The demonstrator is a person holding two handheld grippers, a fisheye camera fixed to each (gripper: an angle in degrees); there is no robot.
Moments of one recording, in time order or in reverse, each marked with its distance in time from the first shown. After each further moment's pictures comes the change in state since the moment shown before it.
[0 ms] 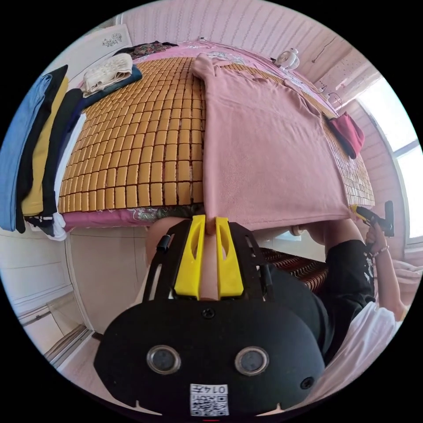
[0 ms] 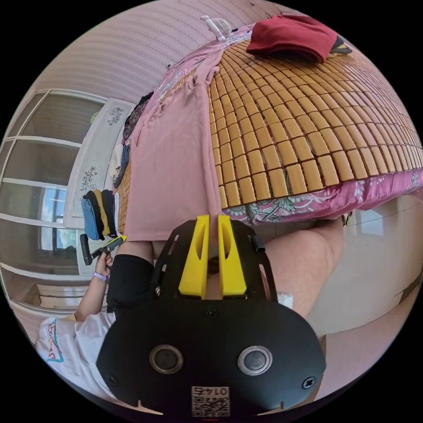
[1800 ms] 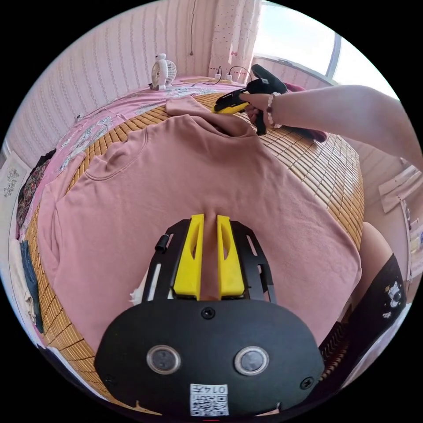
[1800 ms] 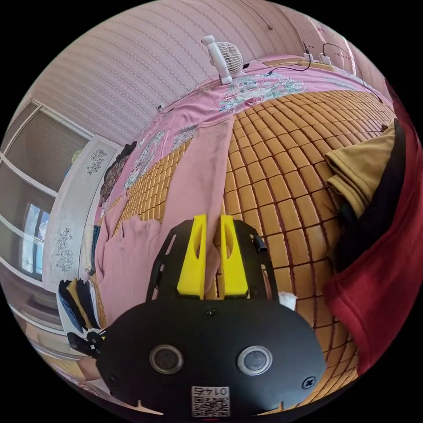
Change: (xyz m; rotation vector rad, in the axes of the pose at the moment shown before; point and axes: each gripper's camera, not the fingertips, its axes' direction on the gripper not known) left arm 0.221 -0.284 0.146 0.205 0.058 0.634; right arm 0.010 -0.389 0.076 0.246 0.097 -0.052
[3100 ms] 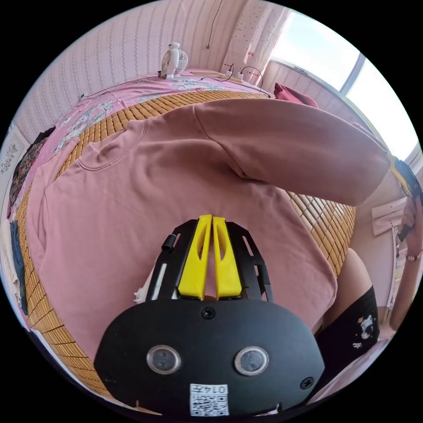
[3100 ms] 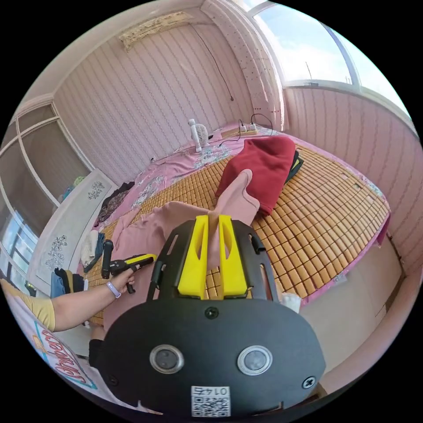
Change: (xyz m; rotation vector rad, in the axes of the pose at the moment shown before) left arm 0.002 -0.067 0.034 -0.043 0.082 -0.126; right arm -0.008 0.337 -0.338 0.397 0.227 0.043
